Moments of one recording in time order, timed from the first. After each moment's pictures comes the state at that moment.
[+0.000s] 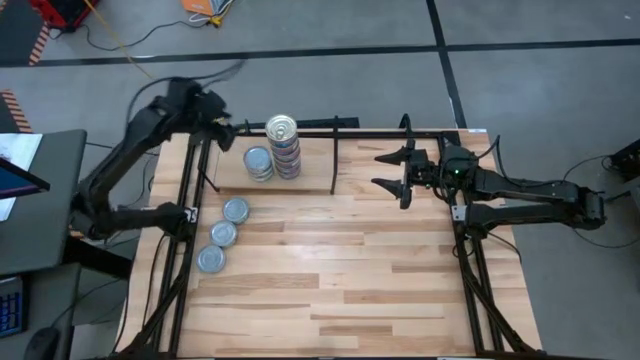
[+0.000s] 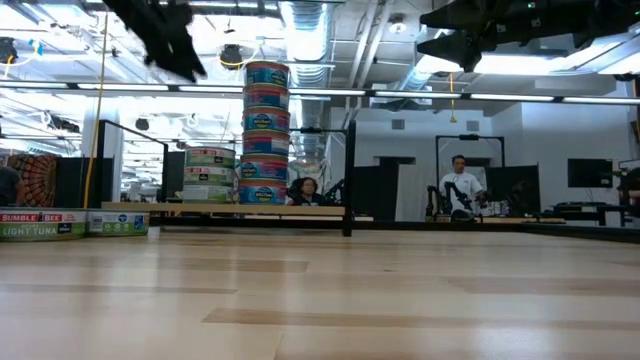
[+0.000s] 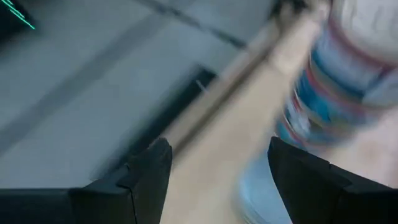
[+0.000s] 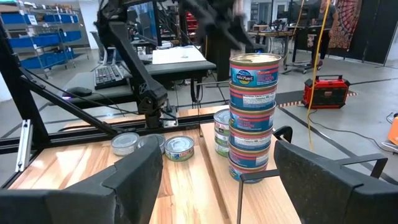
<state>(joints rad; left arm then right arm) 1.03 1.08 1.20 -0.76 0.23 0.27 -0.29 0.82 0.58 0.23 -0.10 0.03</state>
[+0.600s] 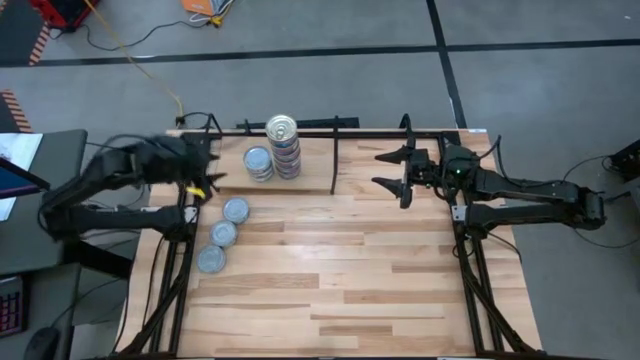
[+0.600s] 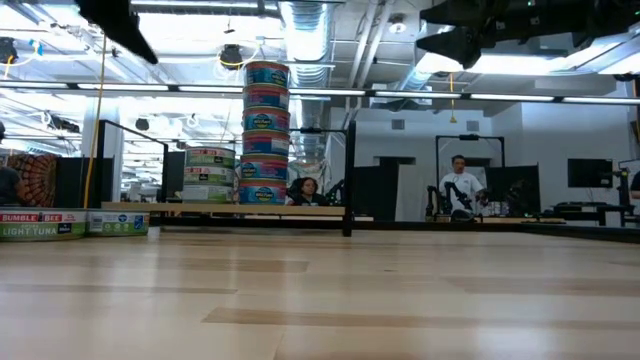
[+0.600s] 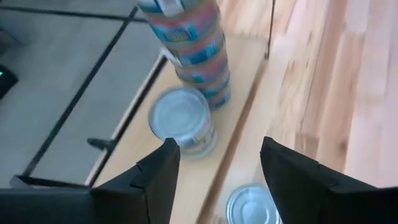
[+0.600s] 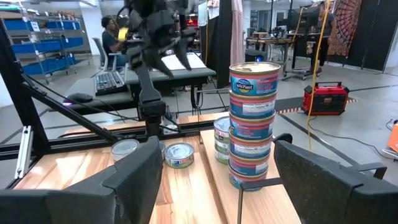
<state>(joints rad) 0.30 0.71 1.12 -1.06 -0.26 0.10 -0.29 0.82 0.58 0.25 -0.10 0.03</state>
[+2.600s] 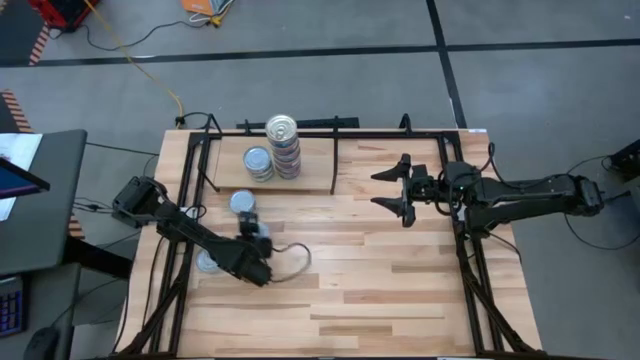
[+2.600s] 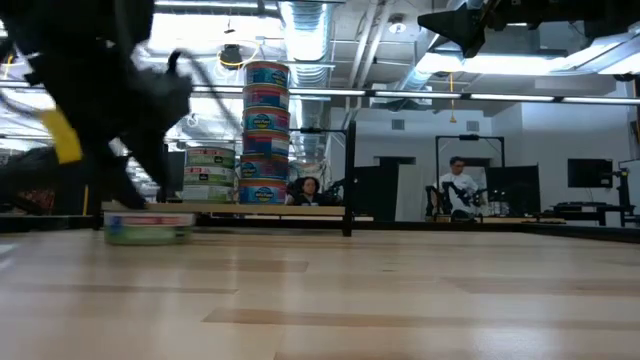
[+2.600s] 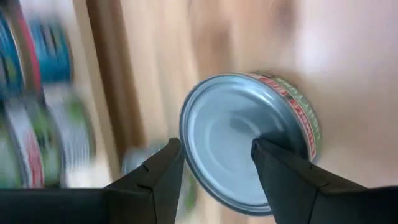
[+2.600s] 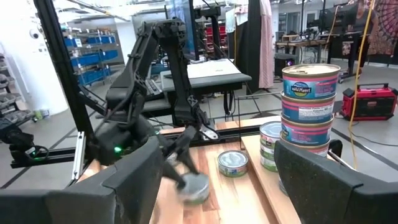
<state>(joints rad) -0.50 1.68 0.94 -0.95 -0.67 -0.38 -0.07 0.82 0.55 0.32 0.00 0.09</state>
